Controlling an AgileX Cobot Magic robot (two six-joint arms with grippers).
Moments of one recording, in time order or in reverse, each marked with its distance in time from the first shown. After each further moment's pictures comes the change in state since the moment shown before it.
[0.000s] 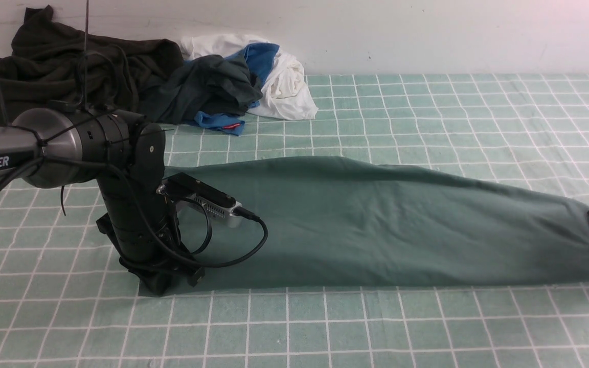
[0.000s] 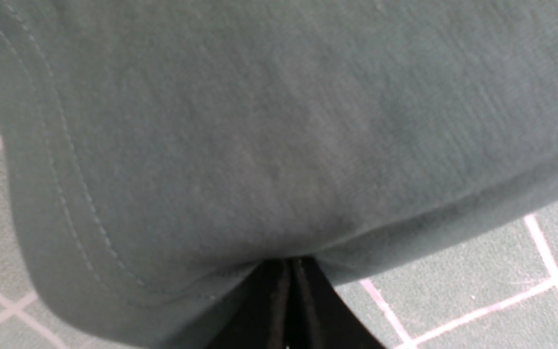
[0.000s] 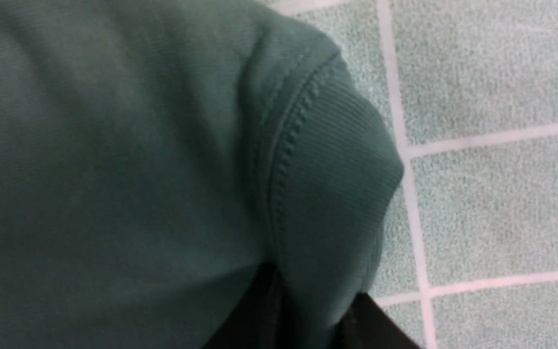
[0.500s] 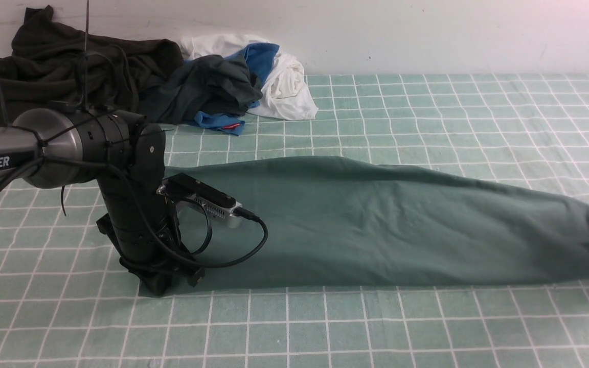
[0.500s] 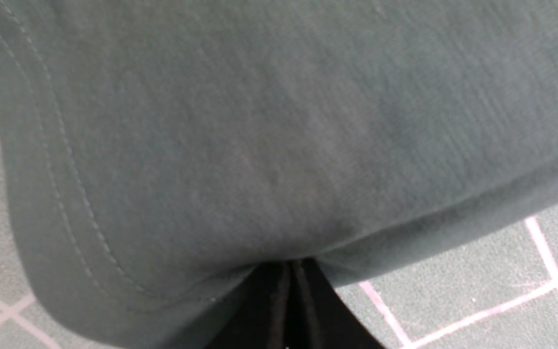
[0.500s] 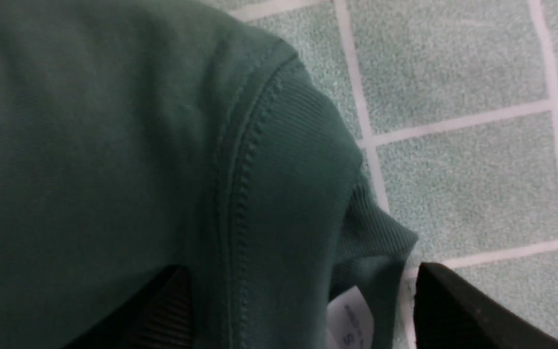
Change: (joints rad) right arm -0.001 0.006 0.000 -0.016 0.006 0.054; left arm 0.000 0.013 0.000 0.000 -0.002 0.000
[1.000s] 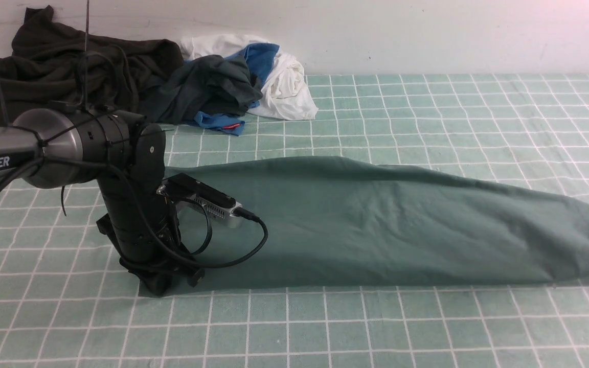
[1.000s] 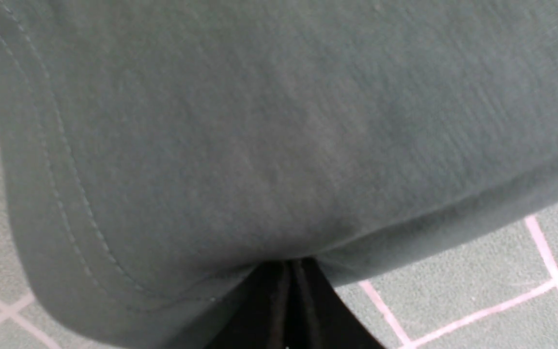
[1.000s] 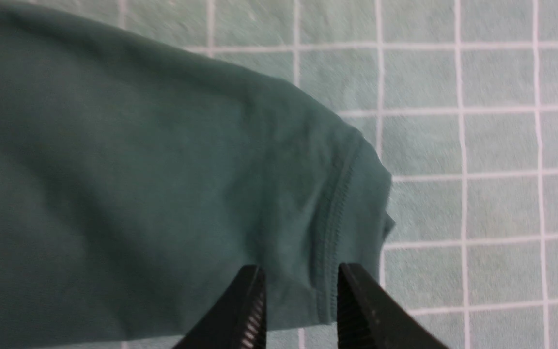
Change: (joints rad) right arm 0.091 -0.285 -0.018 -0.083 0.105 -0.019; left arm 0.000 0.000 0.000 0.000 0.002 0.000
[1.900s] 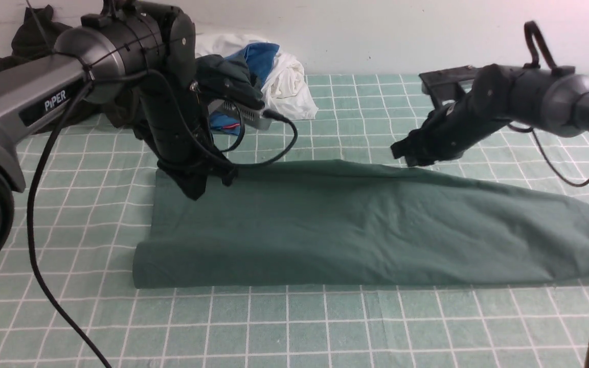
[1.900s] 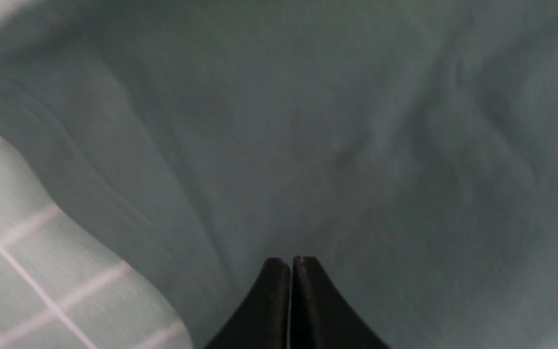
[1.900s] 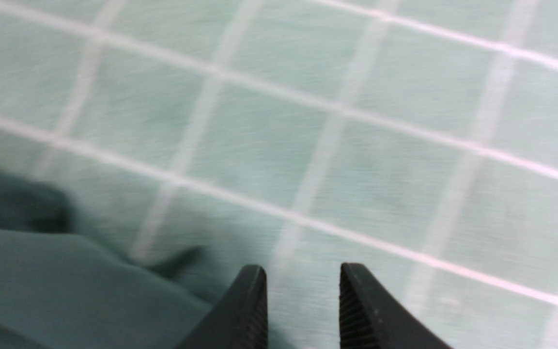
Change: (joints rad) right arm 0.418 0.548 -0.475 0.146 -0.290 -0.017; left arm -0.010 0.189 -0.569 0.000 0.265 0.007
